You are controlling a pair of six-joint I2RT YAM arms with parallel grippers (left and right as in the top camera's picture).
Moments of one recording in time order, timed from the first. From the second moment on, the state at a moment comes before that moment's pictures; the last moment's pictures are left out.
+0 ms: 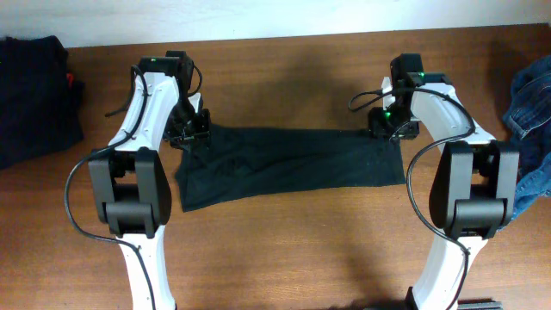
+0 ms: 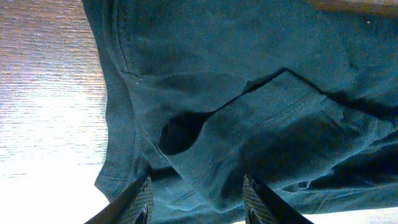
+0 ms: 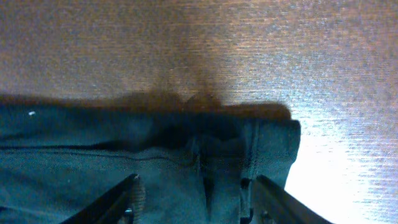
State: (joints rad) left arm -0.11 2.31 2.01 -1.38 0.11 -0.17; right arm -0.04 2.11 1.60 -0.93 -0.05 0.02
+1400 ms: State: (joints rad) left arm -0.22 2.35 2.08 -1.26 0.06 -0.17; right arm -0.04 2.10 1.59 -0.82 -0.11 0.00
